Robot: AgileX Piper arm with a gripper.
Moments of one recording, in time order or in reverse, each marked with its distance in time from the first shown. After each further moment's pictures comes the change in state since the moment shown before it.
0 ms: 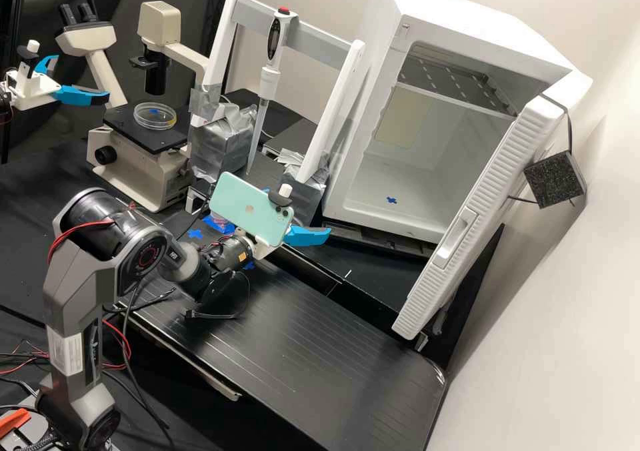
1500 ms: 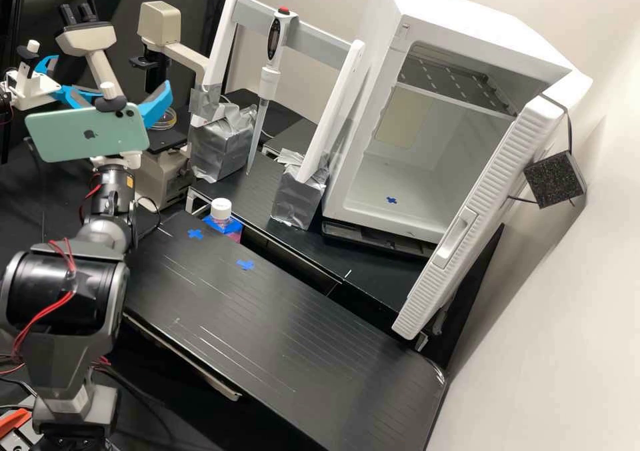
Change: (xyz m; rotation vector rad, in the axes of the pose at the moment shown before) arm -0.103 -0.062 -0.205 -0.169 0.883 -0.294
